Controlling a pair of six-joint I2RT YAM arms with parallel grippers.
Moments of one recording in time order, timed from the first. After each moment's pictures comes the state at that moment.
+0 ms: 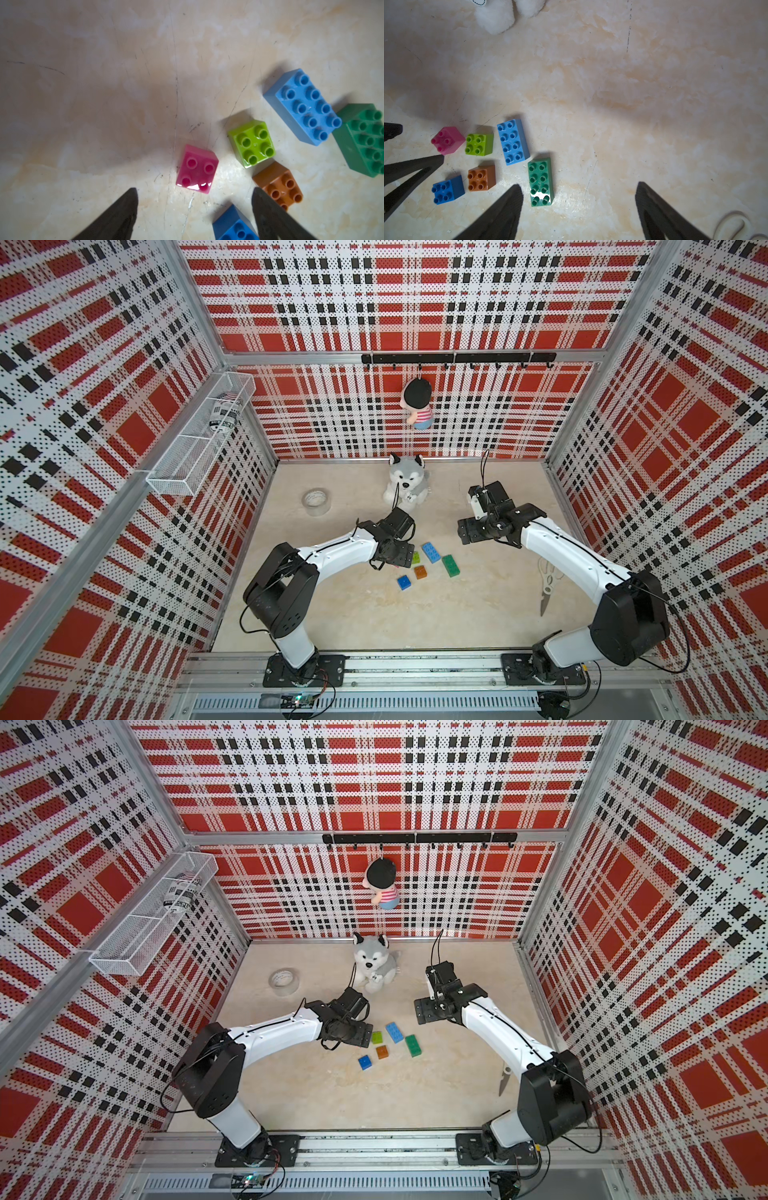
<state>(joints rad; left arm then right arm) -0.70 1.71 1.11 -0.60 -0.09 -0.44 0.44 1.47 1.16 -0.72 0.05 0.19</state>
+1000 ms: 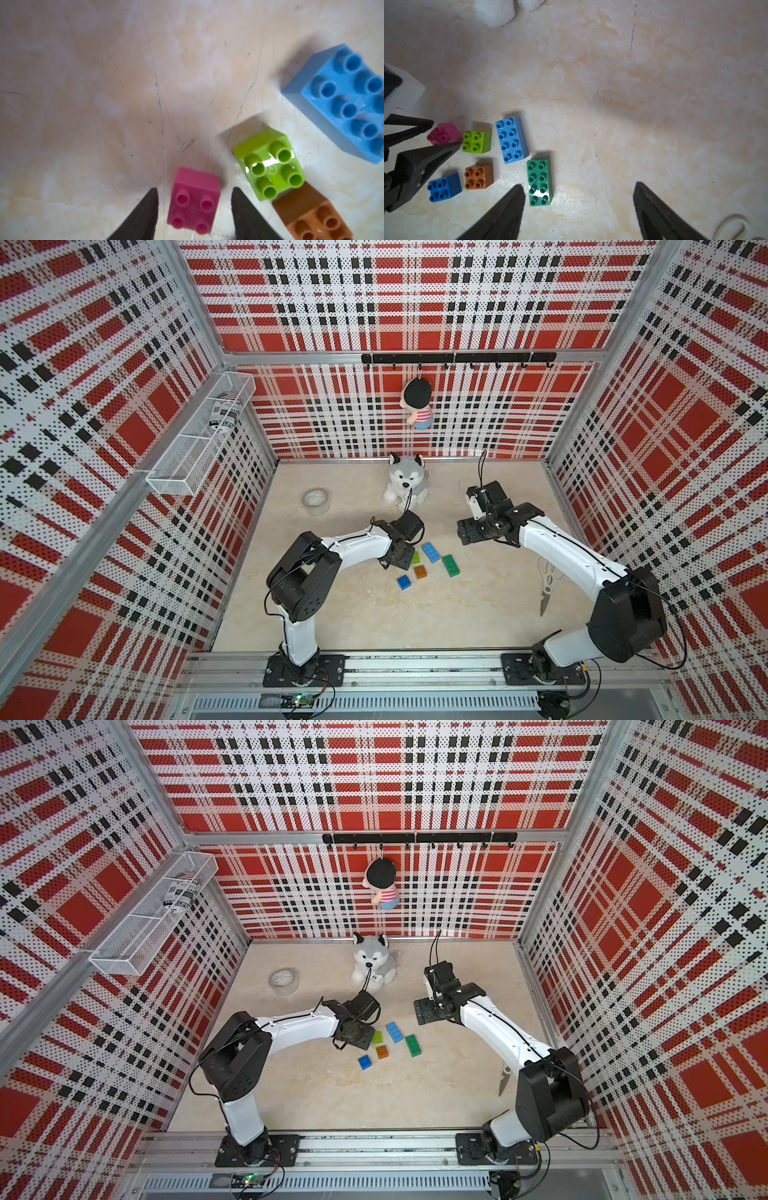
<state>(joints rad) -0.73 1.86 1.19 -0.62 -0.15 -0.35 0.44 1.48 1.16 -0.72 0.05 0.16</state>
